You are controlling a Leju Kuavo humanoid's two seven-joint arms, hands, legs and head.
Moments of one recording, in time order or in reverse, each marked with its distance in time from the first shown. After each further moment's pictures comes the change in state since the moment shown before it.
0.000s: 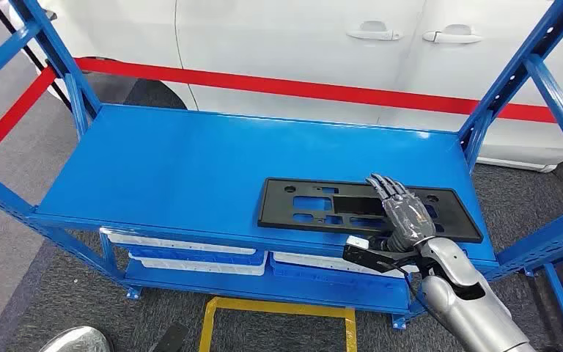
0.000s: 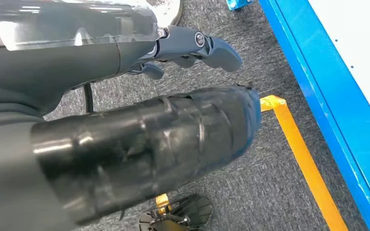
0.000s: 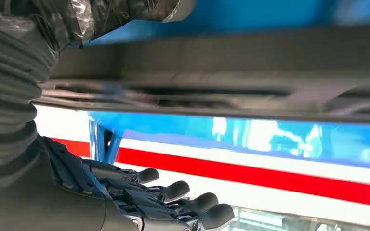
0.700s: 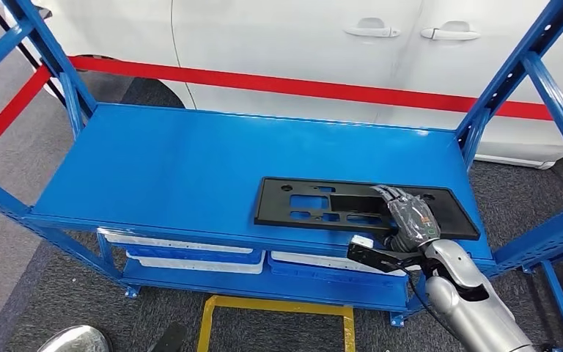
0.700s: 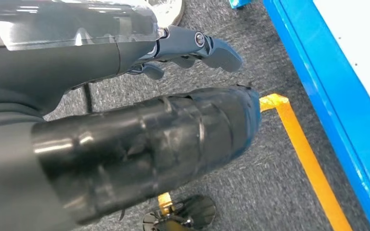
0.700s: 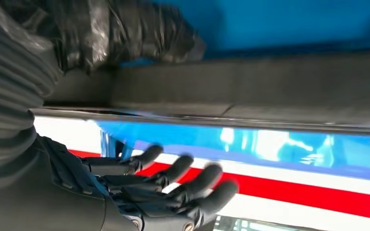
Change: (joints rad) left arm 0.002 0.003 -0.001 0.000 0.001 0.000 0.001; right arm 0.019 0.000 -0.034 0.012 -0.005 0.005 0.000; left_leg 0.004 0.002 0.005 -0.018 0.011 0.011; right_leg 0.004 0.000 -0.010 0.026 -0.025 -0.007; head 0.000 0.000
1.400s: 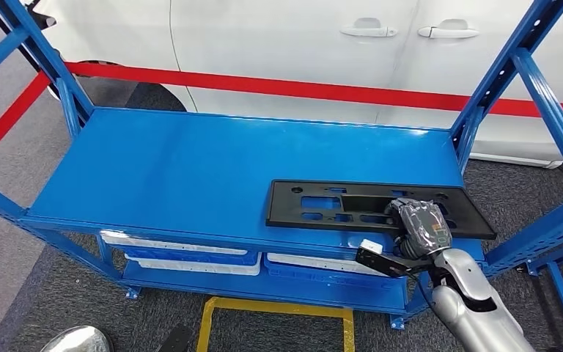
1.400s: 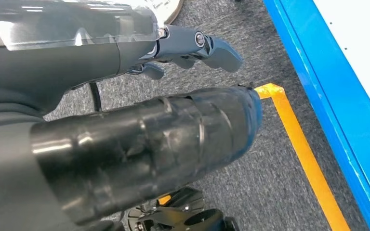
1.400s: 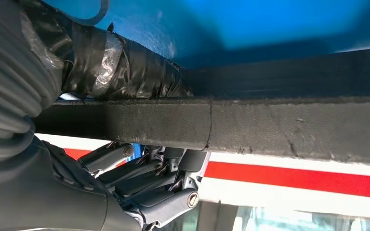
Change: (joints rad) left arm 0.006 0.000 -0.001 0.000 0.013 0.001 0.002; right arm 0.076 0.003 -0.065 -0.030 0.061 -0.110 -0.023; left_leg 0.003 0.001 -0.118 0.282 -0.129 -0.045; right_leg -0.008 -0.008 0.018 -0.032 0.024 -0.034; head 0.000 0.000
